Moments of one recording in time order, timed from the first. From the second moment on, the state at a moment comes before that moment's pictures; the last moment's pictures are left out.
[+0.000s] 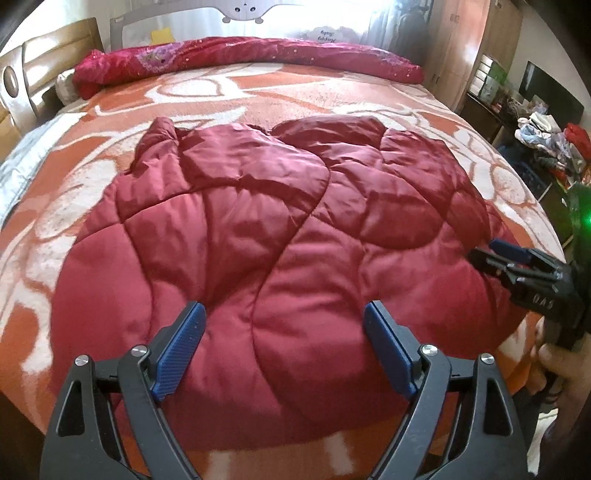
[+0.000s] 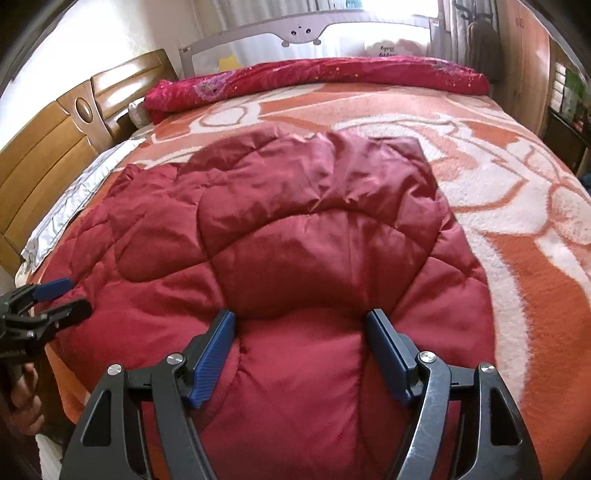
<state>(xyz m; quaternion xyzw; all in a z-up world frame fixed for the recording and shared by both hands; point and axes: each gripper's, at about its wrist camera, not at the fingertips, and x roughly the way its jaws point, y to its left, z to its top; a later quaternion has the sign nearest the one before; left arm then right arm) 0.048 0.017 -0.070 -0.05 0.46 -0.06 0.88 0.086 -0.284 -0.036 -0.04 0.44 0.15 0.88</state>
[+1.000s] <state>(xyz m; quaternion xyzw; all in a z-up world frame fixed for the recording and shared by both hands) 0.010 0.028 -0.066 -0.03 0.46 -0.04 0.89 0.028 -0.309 -0.021 -0.02 0.44 0.17 0.88</state>
